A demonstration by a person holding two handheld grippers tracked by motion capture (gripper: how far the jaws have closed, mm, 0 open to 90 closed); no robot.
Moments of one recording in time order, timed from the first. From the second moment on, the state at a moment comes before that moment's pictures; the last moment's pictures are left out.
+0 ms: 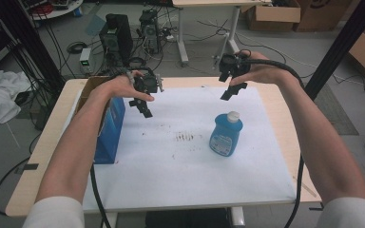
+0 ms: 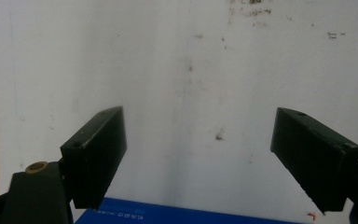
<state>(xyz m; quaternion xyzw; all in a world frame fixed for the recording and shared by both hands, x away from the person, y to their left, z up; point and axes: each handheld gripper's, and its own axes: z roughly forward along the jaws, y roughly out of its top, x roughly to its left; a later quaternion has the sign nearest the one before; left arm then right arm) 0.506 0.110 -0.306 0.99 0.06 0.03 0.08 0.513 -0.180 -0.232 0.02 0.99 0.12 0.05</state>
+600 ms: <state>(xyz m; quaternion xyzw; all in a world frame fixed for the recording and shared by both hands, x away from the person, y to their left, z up) 0.504 0.110 -0.308 0.99 0.08 0.02 0.08 0.498 -0.189 -0.226 0.04 0.99 0.13 0.05</state>
